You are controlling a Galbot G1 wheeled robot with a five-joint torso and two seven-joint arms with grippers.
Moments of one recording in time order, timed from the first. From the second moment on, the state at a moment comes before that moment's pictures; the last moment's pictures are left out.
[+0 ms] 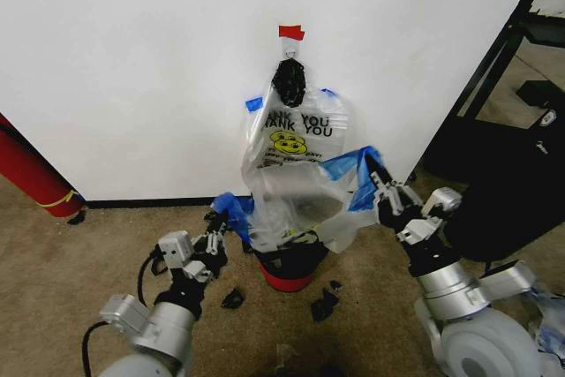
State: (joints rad) left arm 1.59 -0.99 -0.38 -2.50 -0.78 0.04 -0.37; right arm -1.47 1.09 0.48 2.46 0.86 0.01 0.02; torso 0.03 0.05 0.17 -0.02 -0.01
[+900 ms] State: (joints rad) left arm 1.23 -0.82 -0.41 -2.50 -1.03 0.12 -0.38; right arm -1.34 1.03 0.60 2.50 1.11 -0.10 0.13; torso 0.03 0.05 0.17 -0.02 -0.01
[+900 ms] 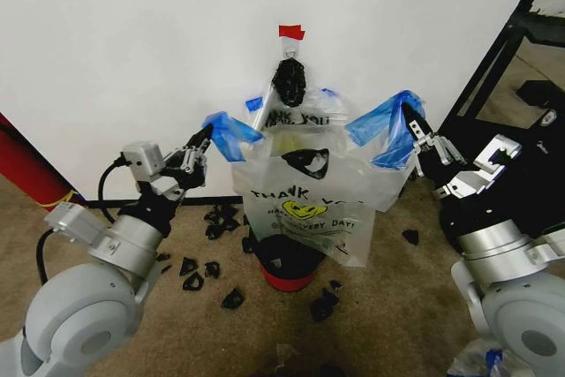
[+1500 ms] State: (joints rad) left arm 1.17 -0.92 -0.30 -2.46 -0.94 0.08 -0.36; right arm -1.23 1.11 0.48 2.33 1.02 -0.06 0.11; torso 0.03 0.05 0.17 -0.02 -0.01
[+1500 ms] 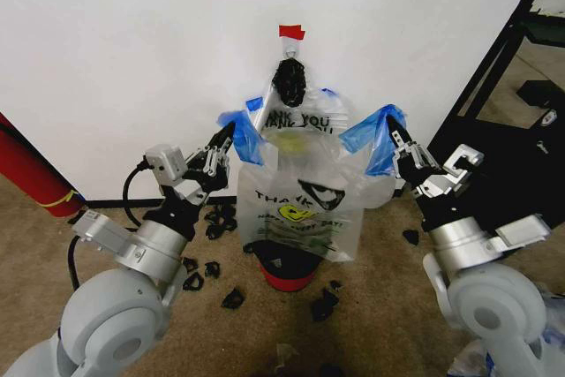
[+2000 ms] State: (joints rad) left arm 1.12 -0.98 -0.20 -2.38 -0.90 0.06 -0.36; right arm -1.25 1.13 0.46 2.26 0.97 -0.02 0.08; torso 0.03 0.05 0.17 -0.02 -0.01
